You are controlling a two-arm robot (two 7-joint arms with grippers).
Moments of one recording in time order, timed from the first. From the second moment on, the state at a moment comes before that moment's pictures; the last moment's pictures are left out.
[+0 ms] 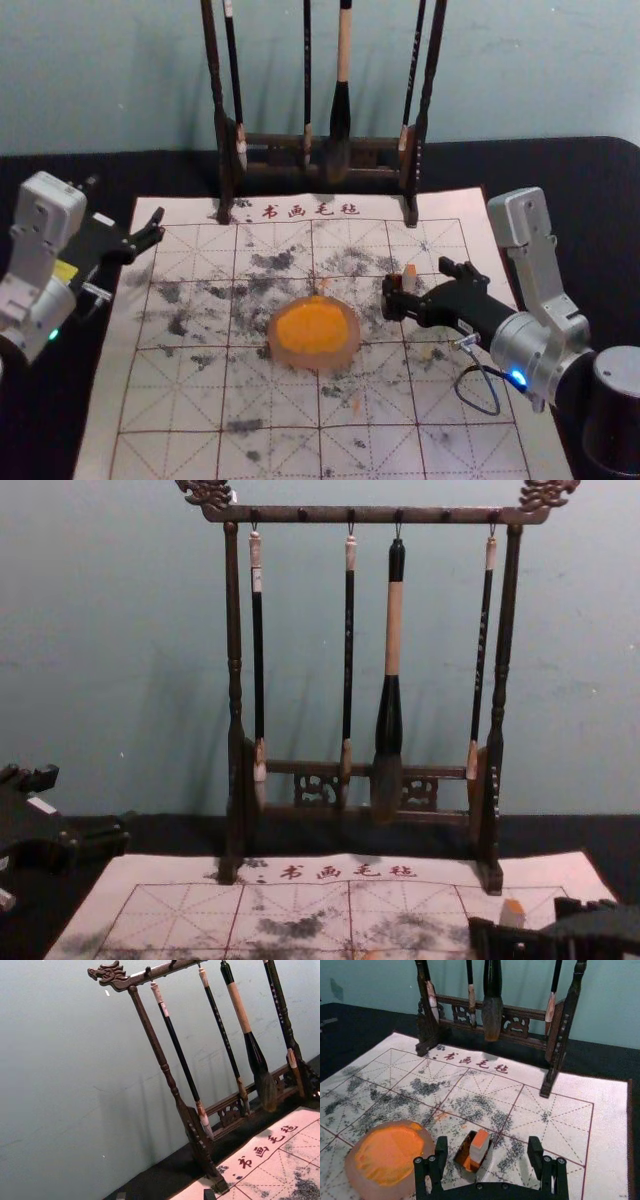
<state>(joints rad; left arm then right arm) -0.20 0.60 0.45 -1.41 -0.25 -0.12 0.03 0.05 0.41 -0.39 -1.66 0.42 0.33 0.08</state>
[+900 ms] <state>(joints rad) -0.20 0.60 0.45 -1.41 -0.25 -0.12 0.03 0.05 0.39 -0.38 -1.65 0.40 0.34 0.08</state>
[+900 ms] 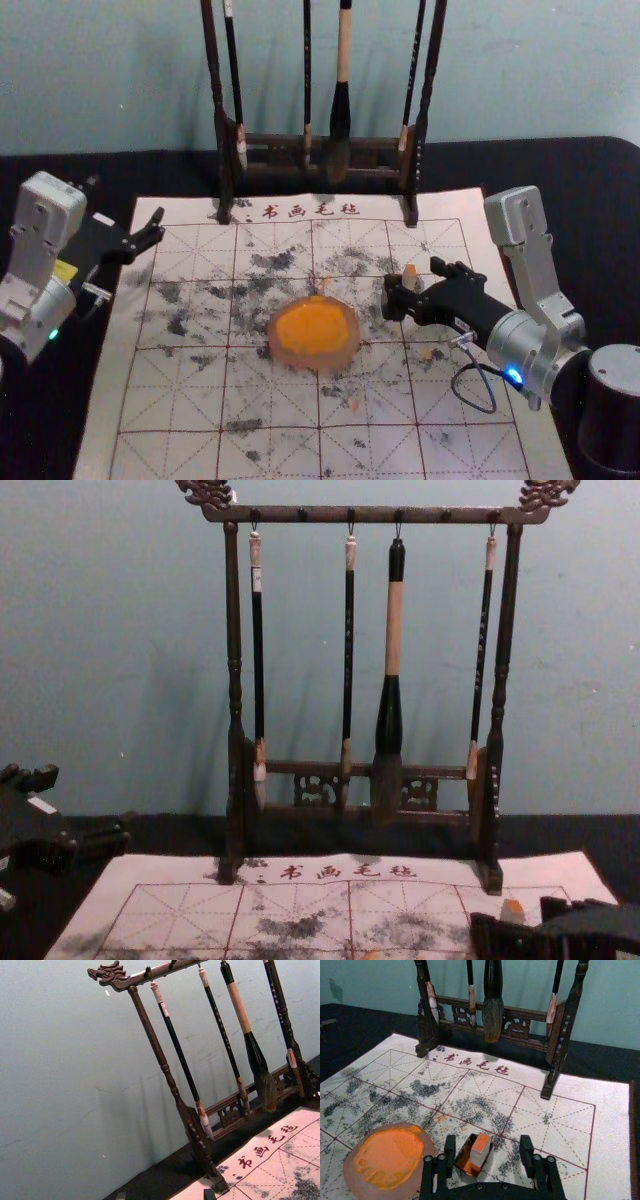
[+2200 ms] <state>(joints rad) -0.20 0.60 0.45 -1.41 -0.25 -0.12 0.03 0.04 0.39 -0.37 -1.66 0.41 0.33 0.10</state>
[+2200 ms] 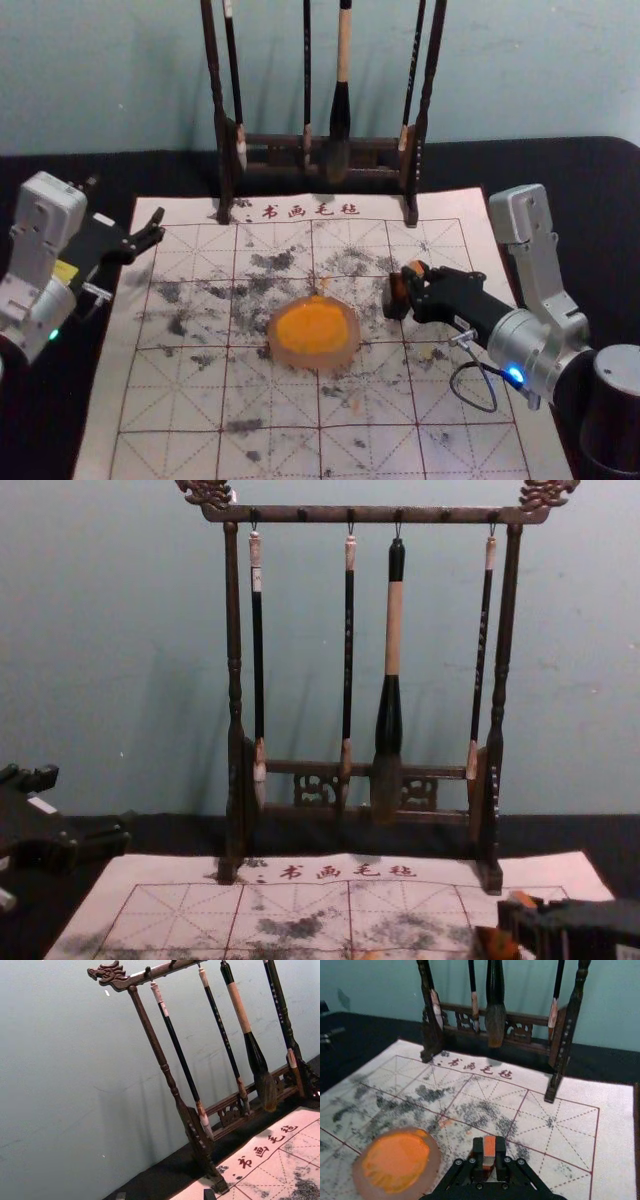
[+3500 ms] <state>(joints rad) -0.20 0.60 0.45 -1.41 -0.25 -0.12 0.03 0.31 0.50 -0.46 -1.52 0.41 0.04 0.67</state>
